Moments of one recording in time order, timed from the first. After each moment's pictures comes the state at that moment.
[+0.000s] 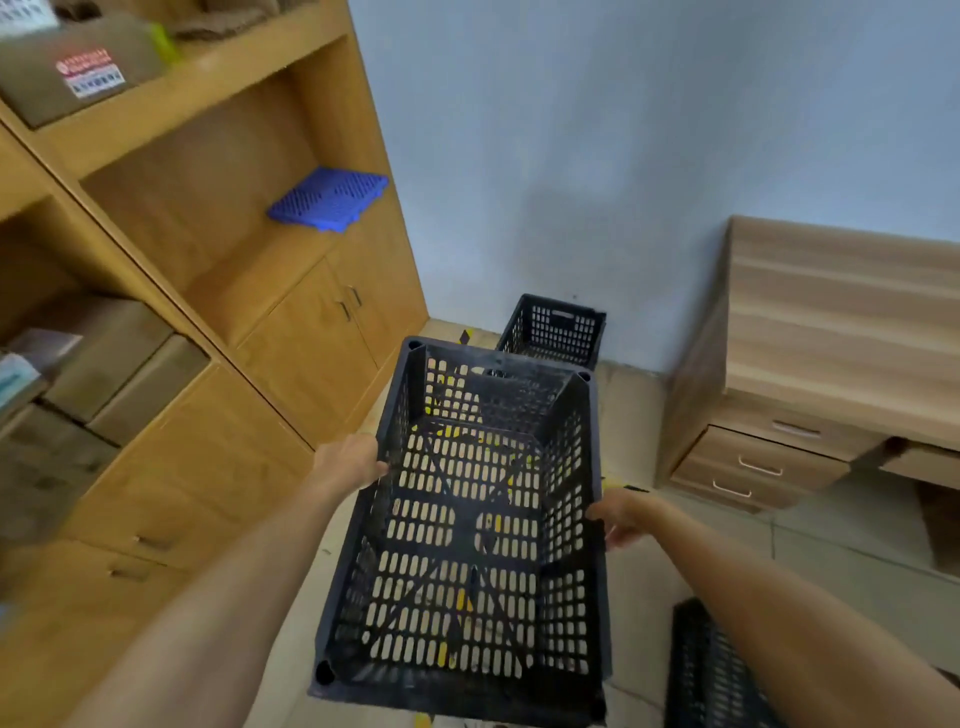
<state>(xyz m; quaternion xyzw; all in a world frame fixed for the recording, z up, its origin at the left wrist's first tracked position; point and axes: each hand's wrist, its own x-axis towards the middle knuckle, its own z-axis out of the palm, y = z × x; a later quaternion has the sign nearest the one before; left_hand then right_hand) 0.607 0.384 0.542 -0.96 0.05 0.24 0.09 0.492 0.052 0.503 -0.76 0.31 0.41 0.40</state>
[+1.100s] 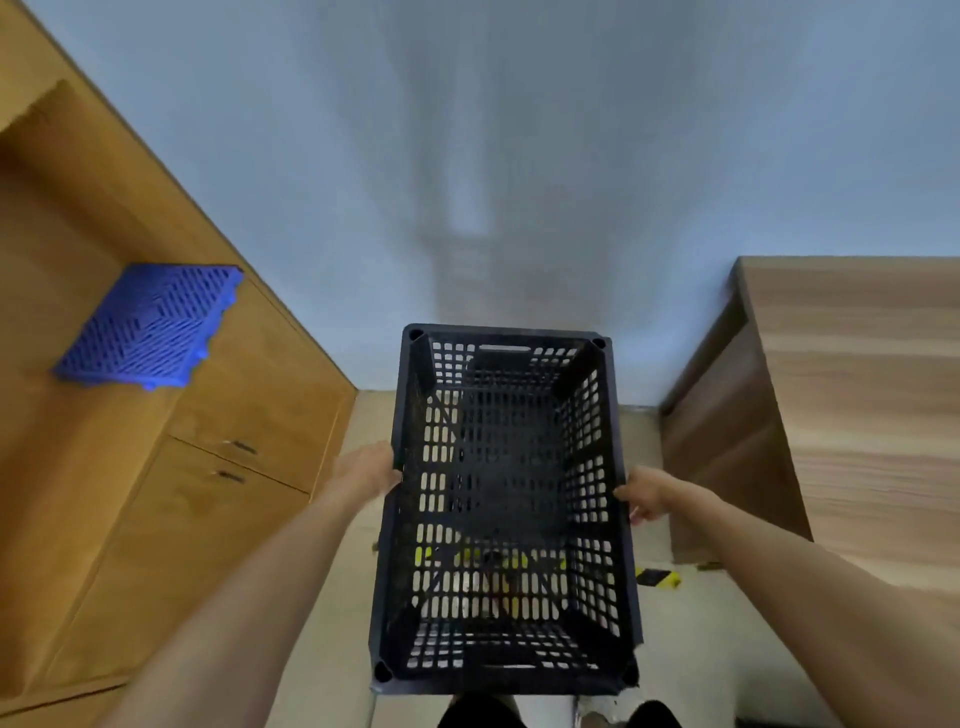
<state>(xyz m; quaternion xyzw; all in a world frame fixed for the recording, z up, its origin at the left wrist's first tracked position) 1.113 0.165 0.476 -0.93 0.16 0.31 0.10 0.925 -0.155 0.446 -0.76 0.36 0.39 0.37</state>
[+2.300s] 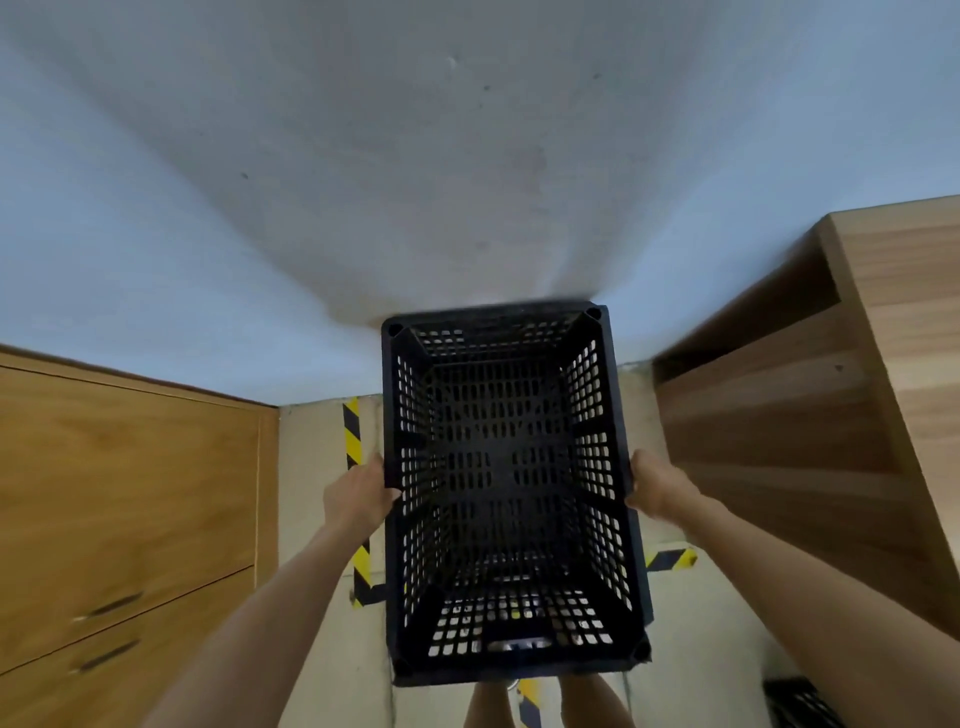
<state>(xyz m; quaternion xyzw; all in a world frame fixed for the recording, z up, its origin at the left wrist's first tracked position) 1.331 0.032 0.286 -0.91 0.22 0.33 0.10 1.102 -0.260 0.287 -0.77 0.40 0.40 0.28</state>
